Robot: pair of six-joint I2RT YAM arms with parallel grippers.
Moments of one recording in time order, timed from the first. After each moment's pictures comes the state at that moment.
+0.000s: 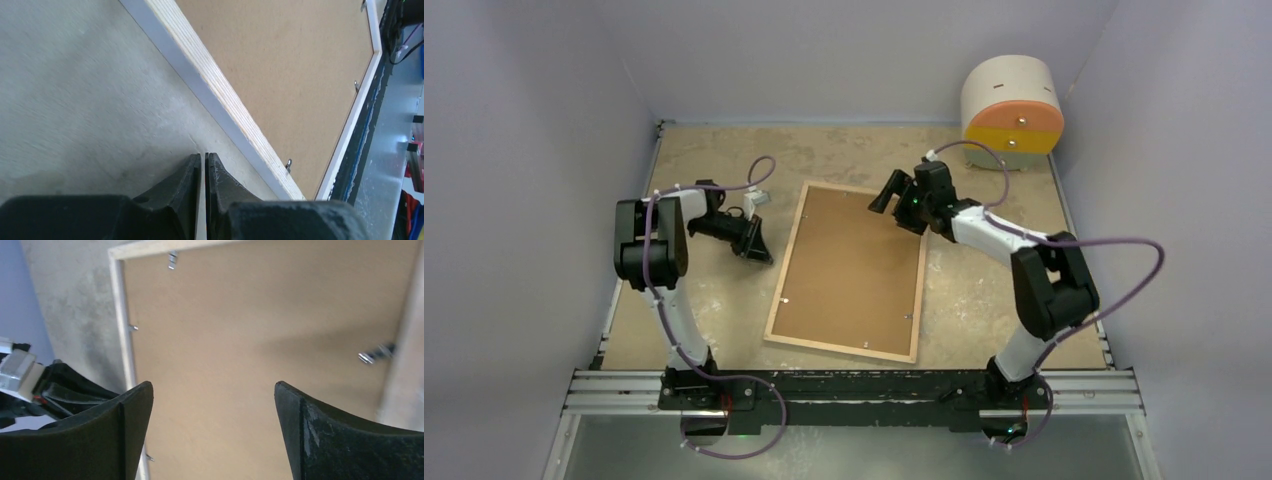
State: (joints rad) left arm 0.08 2.03 1.24 -0.84 0.98 0.78; right arm 0.42 1.75 1.11 -0.08 -0.15 0.85
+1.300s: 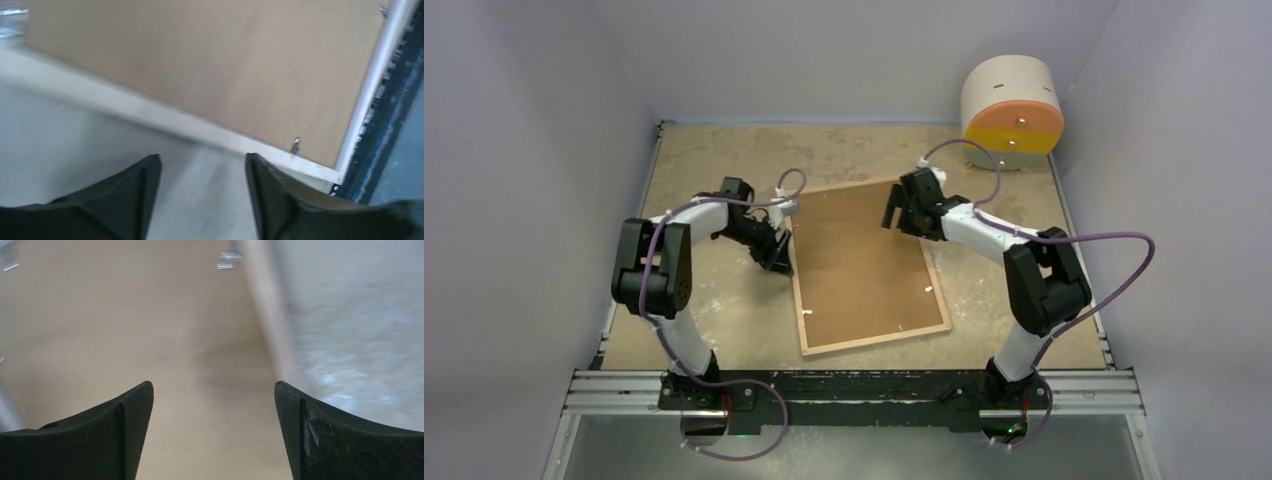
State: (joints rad) left arm -0.15 1.83 1.07 -0.69 0.83 0.61; right arm 0.42 1.74 1.09 -0.29 0.17 0.66
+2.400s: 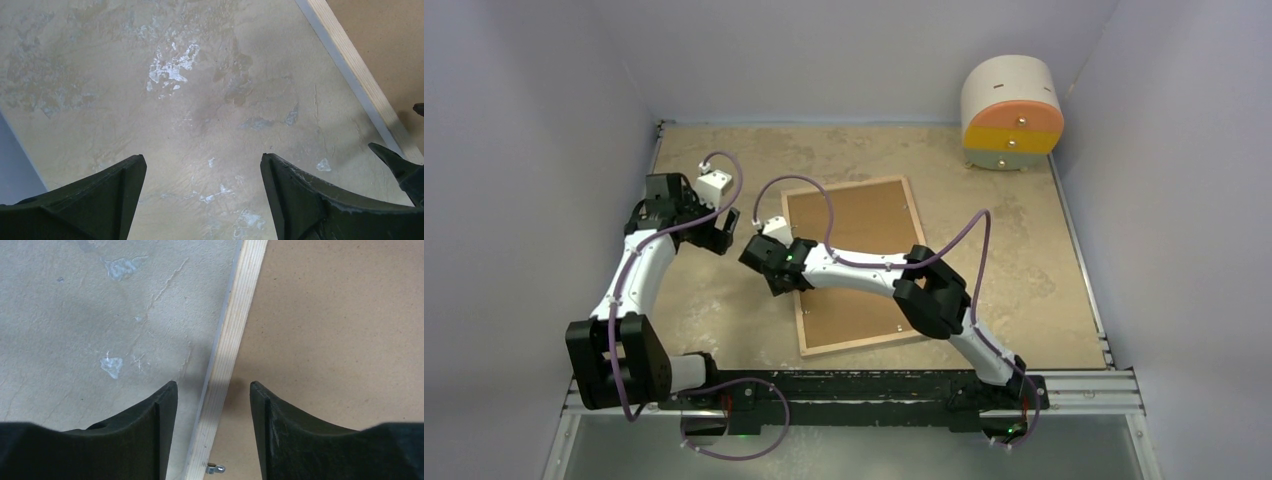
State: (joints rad) left arm 0.13 1.29 0.96 -0.56 0.28 0.48; right arm 1.15 2.25 1.84 -0.71 0.45 0.63
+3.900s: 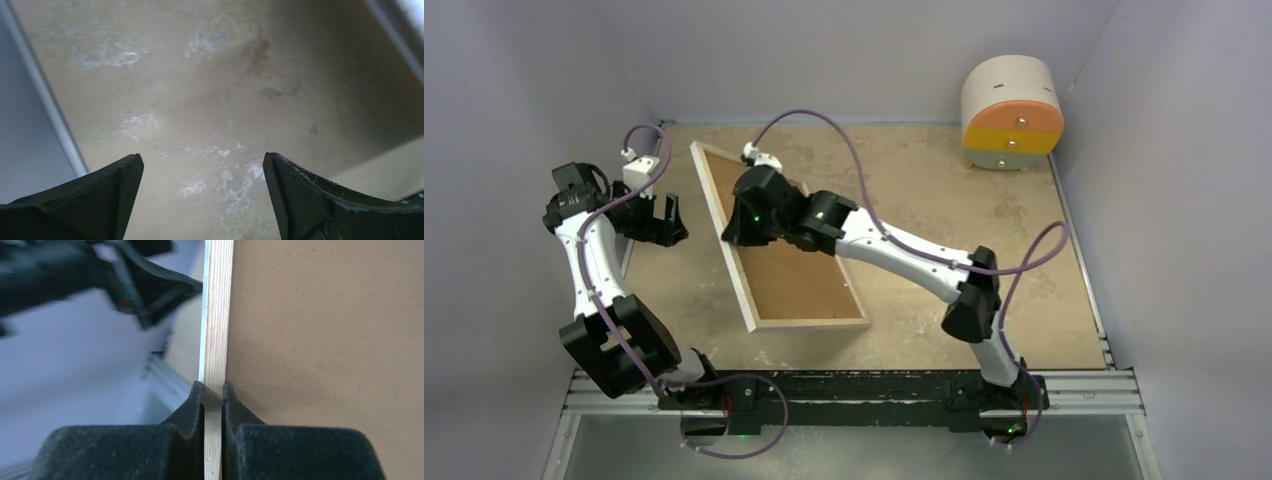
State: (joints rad) left arm 0.54 1.37 1.27 -0.95 0.60 0.66; right arm 1.14 2.11 2.19 -0.71 0.15 0.84
